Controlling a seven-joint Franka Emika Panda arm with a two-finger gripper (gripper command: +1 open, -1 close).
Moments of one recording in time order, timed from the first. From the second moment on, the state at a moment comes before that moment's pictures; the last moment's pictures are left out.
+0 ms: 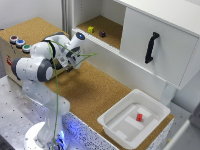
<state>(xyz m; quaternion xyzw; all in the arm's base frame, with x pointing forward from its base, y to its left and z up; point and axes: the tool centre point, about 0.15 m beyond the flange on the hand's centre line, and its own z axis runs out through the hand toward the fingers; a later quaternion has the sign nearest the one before) 0.345 0.225 0.309 -0.98 0.07 0.02 0.19</state>
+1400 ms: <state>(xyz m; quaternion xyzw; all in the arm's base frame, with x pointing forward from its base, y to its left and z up) 0.366 0.111 0.317 -1.00 -0.01 -0.08 0.03</state>
